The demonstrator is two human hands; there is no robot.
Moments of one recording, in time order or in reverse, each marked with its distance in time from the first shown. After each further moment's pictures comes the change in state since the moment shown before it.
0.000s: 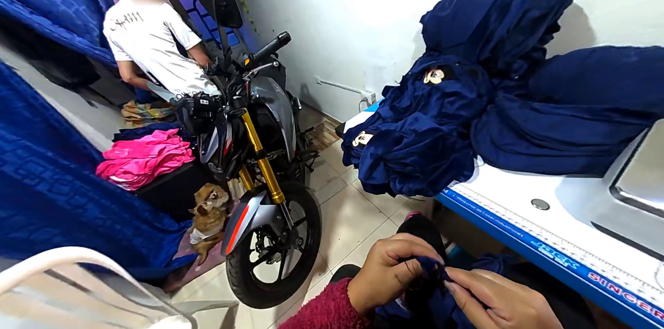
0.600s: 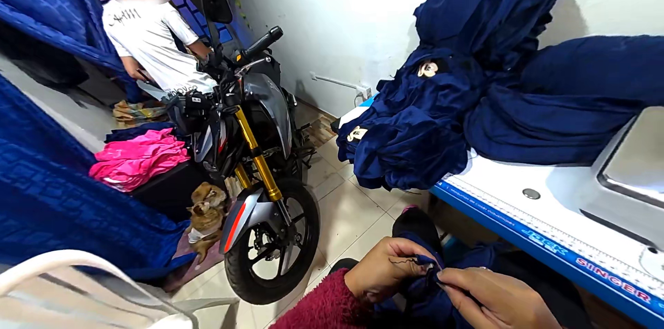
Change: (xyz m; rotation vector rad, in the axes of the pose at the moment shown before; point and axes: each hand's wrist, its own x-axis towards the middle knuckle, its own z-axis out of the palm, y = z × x) left_hand -0.005 0.001 0.008 -0.550 -0.068 -0.470; right_hand -0.007 0.006 0.002 0.059 0.028 -0.122
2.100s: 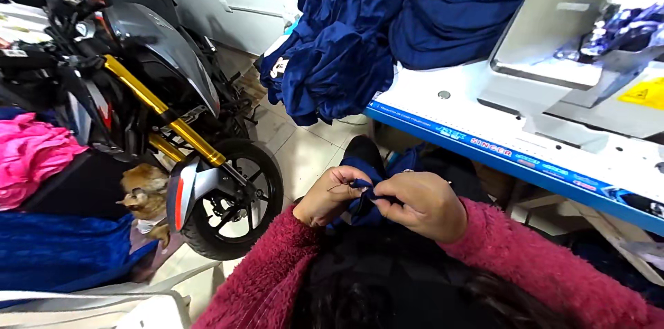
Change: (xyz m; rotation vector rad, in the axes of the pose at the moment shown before) left_hand -0.001 0.002 0.013 -0.050 -0.034 -0.119; right_hand -0.004 -0.011 0.002 -0.035 0.129 -0.103
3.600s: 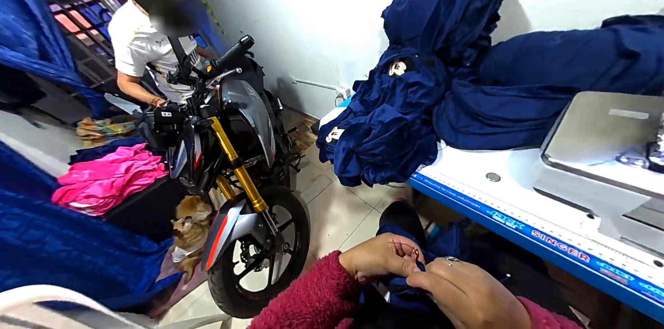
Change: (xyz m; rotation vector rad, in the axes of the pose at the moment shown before) left_hand 0.028 0.001 -0.020 0.155 -0.225 -0.213; right_hand -0.010 0.021 0.006 -0.153 -0.128 -0.226
